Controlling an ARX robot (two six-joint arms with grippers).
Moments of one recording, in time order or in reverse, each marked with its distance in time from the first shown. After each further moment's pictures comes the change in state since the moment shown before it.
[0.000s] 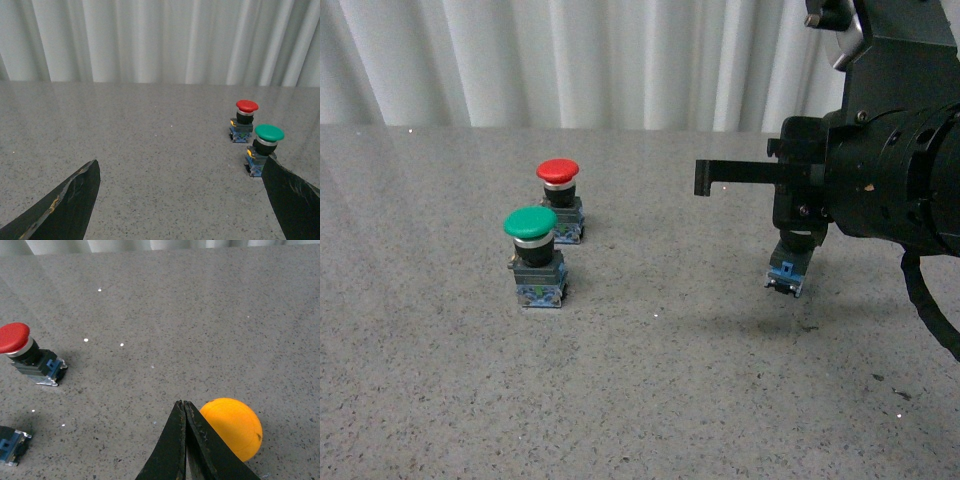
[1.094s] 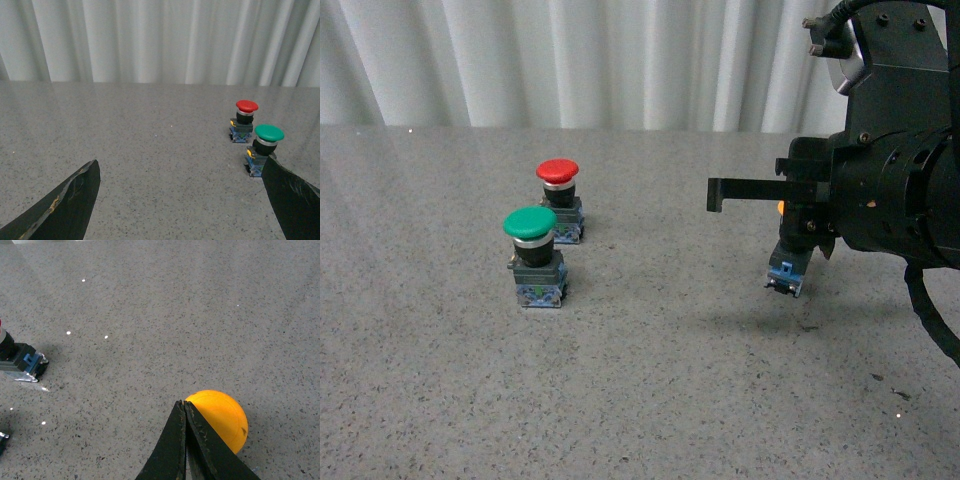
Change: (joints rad) left arm 0.000 0.000 0.000 0.000 0.000 0.000; right arm -0.017 0.026 0.005 -0.018 0.002 0.005
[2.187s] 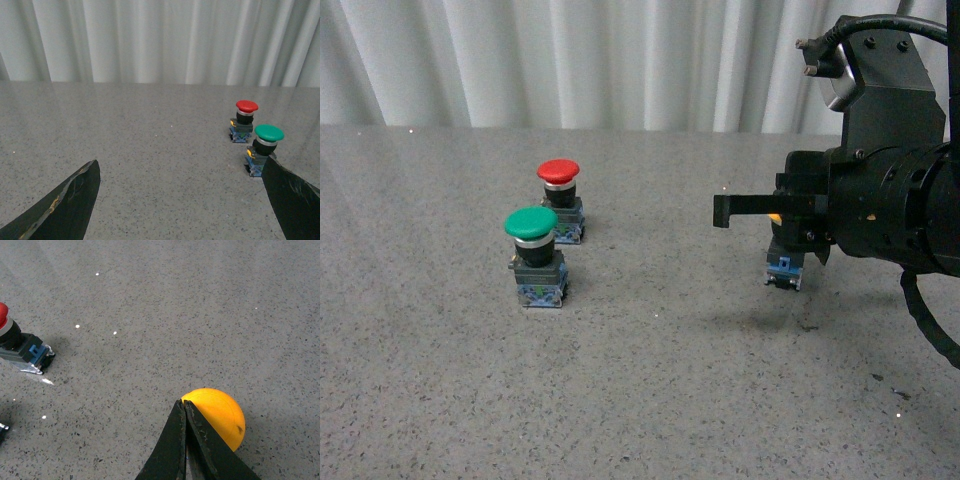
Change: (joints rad) left arm 0.000 0.000 0.000 0.000 0.000 0.000; right arm -0.053 0.062 -0.003 0.034 -0.114 -0.061
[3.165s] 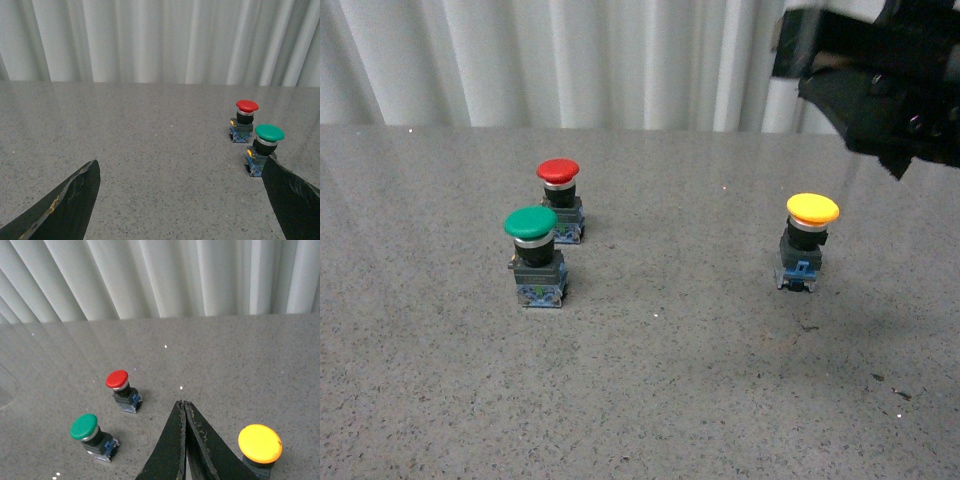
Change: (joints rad) left arm 0.000 0.000 0.000 0.000 0.000 0.000; right arm 0.049 -0.376 -0.166 0.107 -0.090 0.063
